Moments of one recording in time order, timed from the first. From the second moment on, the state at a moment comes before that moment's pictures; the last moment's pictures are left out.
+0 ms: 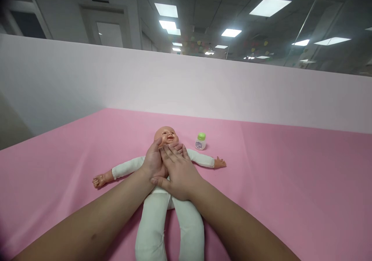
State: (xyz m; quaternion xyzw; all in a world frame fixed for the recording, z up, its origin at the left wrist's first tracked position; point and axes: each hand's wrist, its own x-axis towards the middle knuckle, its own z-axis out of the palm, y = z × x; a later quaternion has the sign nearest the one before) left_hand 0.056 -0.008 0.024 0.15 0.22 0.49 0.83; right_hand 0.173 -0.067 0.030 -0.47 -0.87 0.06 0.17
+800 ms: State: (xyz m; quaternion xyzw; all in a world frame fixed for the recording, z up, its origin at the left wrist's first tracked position) left_hand 0.036 0.005 0.022 0.23 0.21 0.47 0.83; right_hand 0.173 -0.066 0.022 -0.46 -0.87 0.06 0.18
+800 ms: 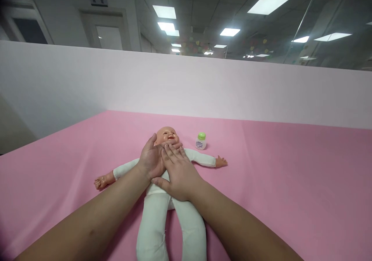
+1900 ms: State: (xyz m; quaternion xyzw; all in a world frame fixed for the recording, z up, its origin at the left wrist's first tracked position) left_hand 0.022 0.015 0.027 0.24 0.16 0.50 0.82; right_hand 0.172 -0.074 0.030 -0.48 -0.86 0.04 0.15
